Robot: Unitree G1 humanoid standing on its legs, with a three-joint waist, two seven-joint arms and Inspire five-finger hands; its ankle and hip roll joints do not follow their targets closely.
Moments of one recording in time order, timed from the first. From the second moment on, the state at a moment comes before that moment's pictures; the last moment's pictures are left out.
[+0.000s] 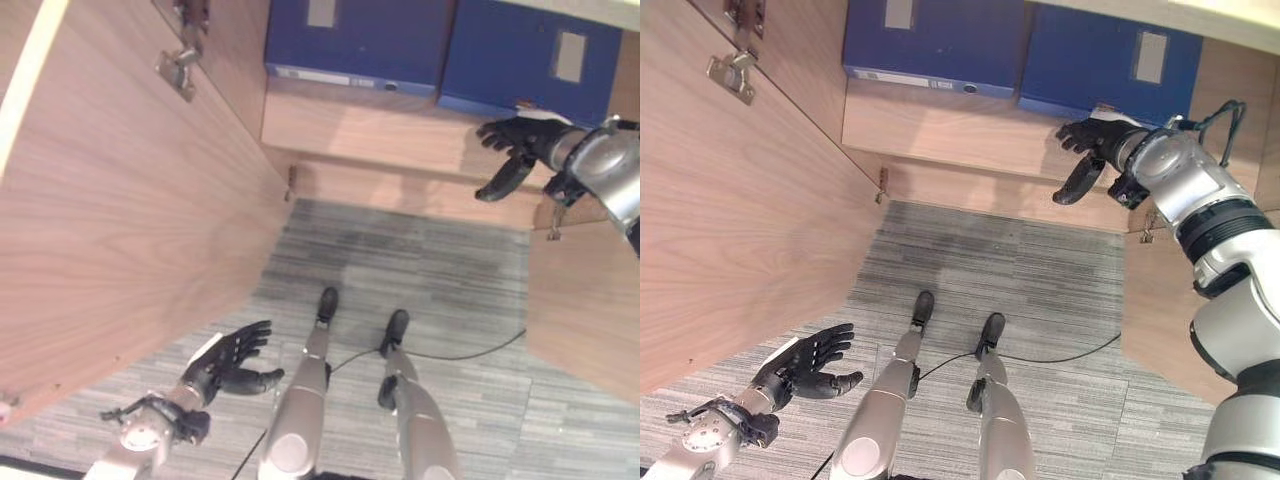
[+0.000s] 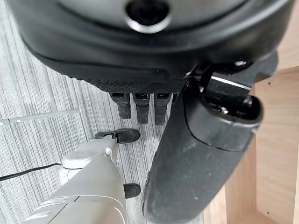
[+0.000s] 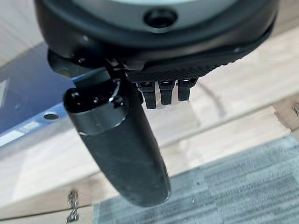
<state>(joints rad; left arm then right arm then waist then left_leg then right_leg) 0.25 0.76 -0.18 0.03 -0.47 0.01 -0.16 -1.42 -0.95 1.09 0.92 0.40 0.12 0.26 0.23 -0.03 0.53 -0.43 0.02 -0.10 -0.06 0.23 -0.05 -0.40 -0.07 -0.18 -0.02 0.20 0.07</state>
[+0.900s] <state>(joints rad) 0.25 0.72 -0.20 0.06 -0.47 0.02 -0.10 -1.48 -0.86 0.89 1.33 0.32 0.17 0.17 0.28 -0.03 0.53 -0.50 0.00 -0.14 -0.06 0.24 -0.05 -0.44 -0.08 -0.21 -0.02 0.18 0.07</state>
